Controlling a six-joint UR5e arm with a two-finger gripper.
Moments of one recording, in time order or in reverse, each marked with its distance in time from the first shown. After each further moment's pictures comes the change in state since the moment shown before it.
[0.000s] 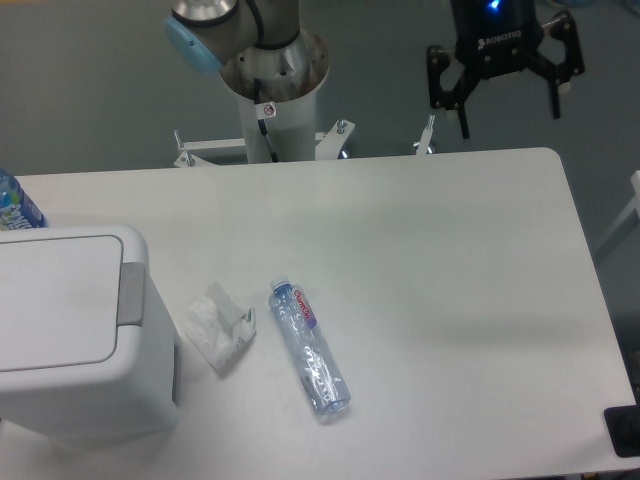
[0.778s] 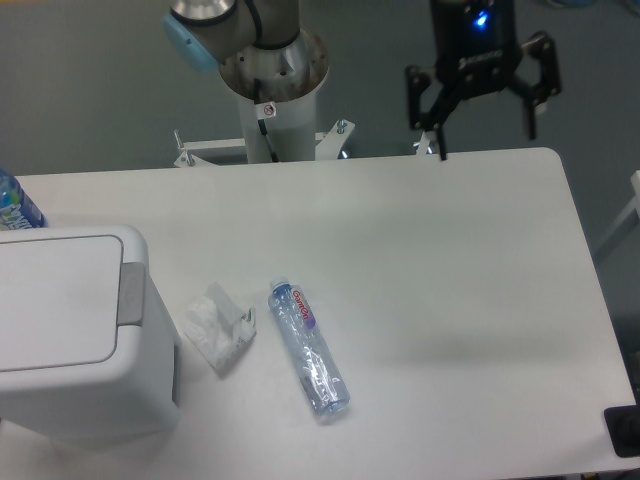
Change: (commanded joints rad) arm -0.132 -0.041 -0.011 0.037 -0.020 -0.225
